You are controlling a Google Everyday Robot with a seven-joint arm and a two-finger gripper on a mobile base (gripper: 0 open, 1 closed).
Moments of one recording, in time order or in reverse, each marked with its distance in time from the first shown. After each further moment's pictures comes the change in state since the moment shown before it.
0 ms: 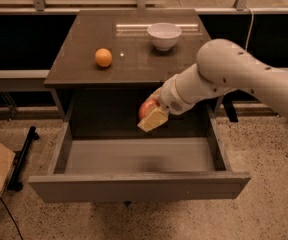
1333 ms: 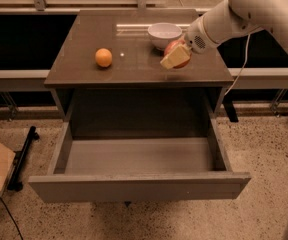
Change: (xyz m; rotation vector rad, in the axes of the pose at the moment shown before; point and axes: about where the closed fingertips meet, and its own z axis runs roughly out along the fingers) arm -0.033 -0.157 -0.106 0.239 -0.026 0.167
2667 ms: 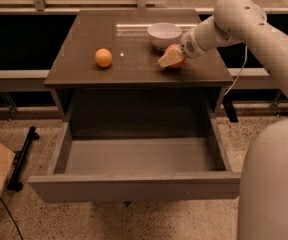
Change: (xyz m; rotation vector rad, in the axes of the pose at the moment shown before) arm 0.024 -0.058 0.071 0.051 -0.005 0.194
